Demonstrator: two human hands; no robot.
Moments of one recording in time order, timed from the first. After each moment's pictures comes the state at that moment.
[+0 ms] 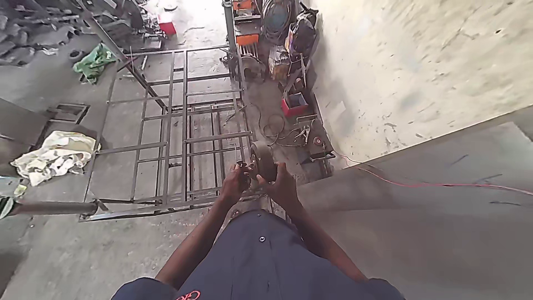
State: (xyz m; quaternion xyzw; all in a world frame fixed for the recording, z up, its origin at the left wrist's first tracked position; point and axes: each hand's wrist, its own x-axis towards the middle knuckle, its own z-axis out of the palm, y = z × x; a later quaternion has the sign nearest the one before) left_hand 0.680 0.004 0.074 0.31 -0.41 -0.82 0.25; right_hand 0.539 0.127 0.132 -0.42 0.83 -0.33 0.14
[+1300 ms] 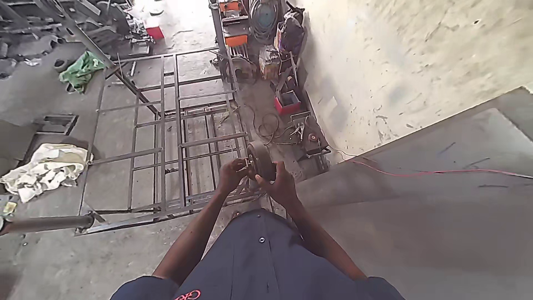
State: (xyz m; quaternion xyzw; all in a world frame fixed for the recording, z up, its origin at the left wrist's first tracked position) left_hand 0.674 -0.033 0.089 0.35 -0.73 -0.55 0.19; right_hand 0.540 0.129 0.130 -0.41 0.82 -0.37 0.15
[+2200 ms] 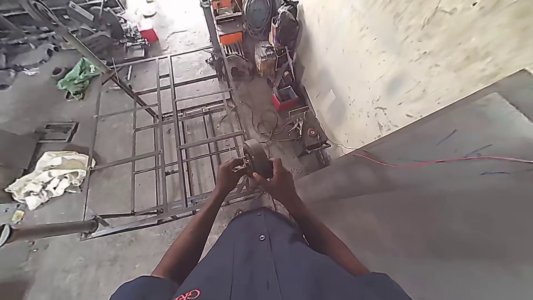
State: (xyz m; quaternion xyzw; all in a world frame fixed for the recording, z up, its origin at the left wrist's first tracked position) left_hand 0.677 -0.033 0.084 0.29 -0.83 -0.43 0.22; right_hand 0.538 0.132 0.133 -0.41 0.82 -0.37 0.15
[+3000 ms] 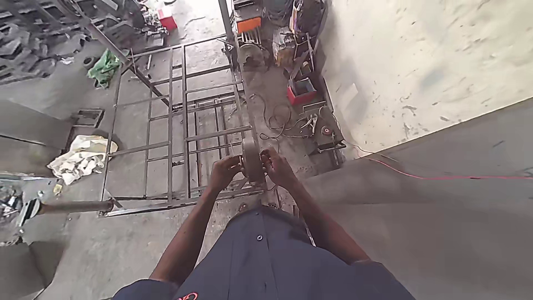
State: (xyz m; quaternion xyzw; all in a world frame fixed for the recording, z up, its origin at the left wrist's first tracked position) left_hand 0.669 -0.030 0.096 0.31 -0.79 -0.49 0.21; right_hand 0.465 0.104 0.113 -0.49 0.71 -0.40 0.30
